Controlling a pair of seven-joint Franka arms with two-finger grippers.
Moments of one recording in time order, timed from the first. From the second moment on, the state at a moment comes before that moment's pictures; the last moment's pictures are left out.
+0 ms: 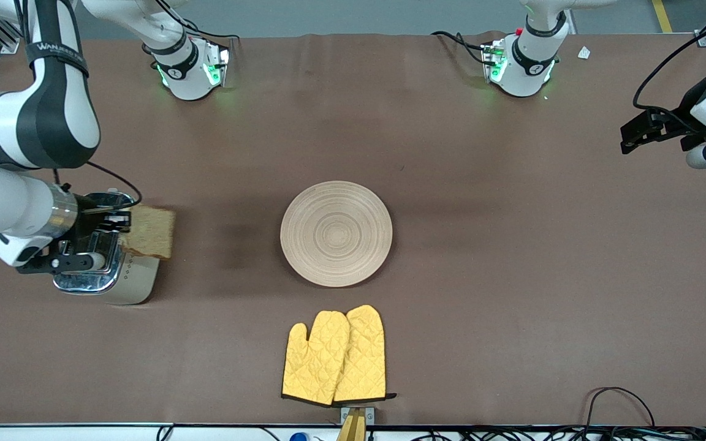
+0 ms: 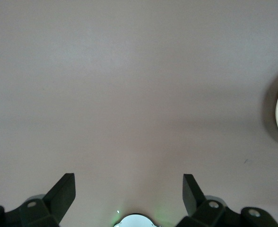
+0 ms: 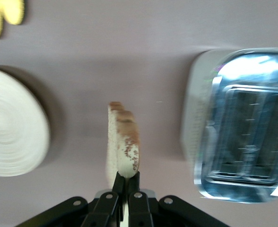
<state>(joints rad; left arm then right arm) -0.01 0.04 -0.11 -1.44 0.06 1.40 -0.12 0.27 0.35 -0.20 -1.43 0.20 1.58 0.03</state>
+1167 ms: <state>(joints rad) -0.01 0.04 -0.11 -1.44 0.06 1.40 -0.12 0.62 0.51 -0.20 -1.76 1.14 2.12 0.10</state>
